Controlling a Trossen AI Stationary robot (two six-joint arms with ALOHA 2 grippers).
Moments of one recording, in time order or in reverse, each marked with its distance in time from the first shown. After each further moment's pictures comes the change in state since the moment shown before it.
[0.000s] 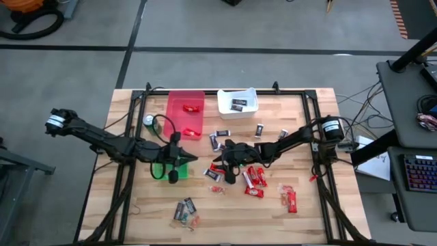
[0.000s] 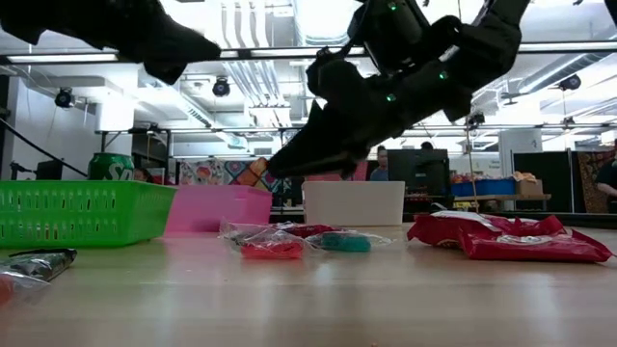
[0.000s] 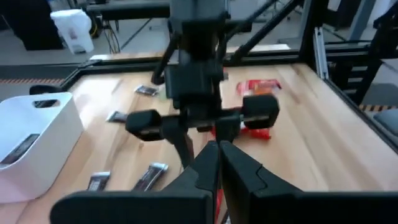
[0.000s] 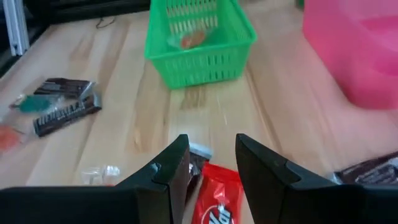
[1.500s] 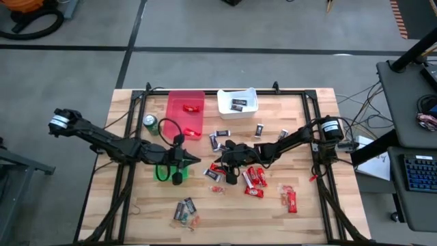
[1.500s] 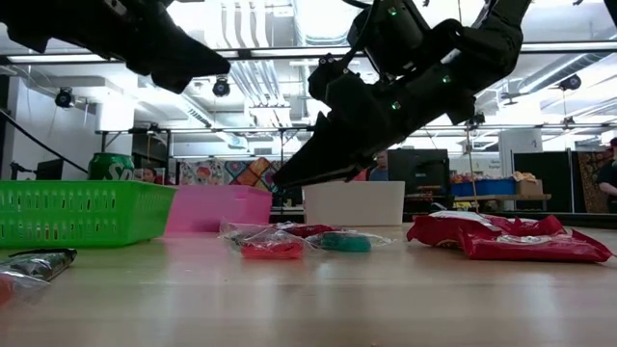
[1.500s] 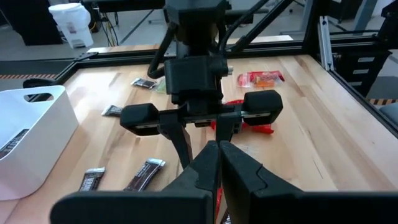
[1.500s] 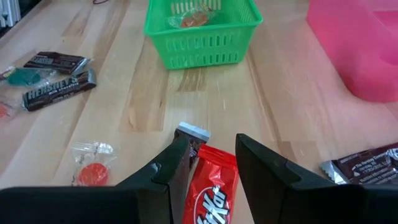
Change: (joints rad) left arm 0.002 0.095 0.002 0.056 -0.002 -0.003; right arm 0.003 0.007 -0.005 -0.030 0.001 -0.058
